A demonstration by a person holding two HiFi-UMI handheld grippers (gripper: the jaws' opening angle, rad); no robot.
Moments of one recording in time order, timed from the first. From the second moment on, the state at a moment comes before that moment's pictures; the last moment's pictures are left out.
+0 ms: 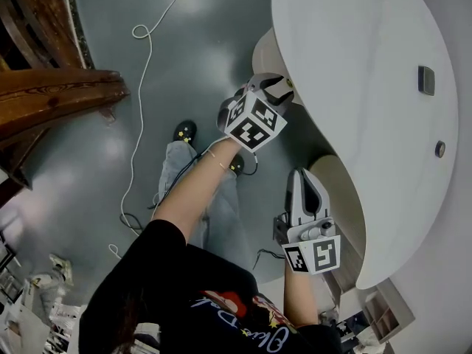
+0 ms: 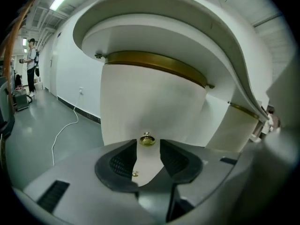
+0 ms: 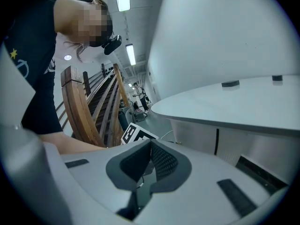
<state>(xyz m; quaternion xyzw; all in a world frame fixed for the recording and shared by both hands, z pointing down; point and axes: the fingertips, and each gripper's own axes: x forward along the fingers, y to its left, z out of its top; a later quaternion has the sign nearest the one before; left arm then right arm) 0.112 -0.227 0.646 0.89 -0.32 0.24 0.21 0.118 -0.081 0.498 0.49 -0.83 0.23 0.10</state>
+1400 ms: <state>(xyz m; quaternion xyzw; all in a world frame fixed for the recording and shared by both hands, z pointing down) 0.094 -0.213 0.658 0.89 -0.32 0.27 0.21 0.092 -0.092 0.495 0.49 -0.83 0.24 0.10</state>
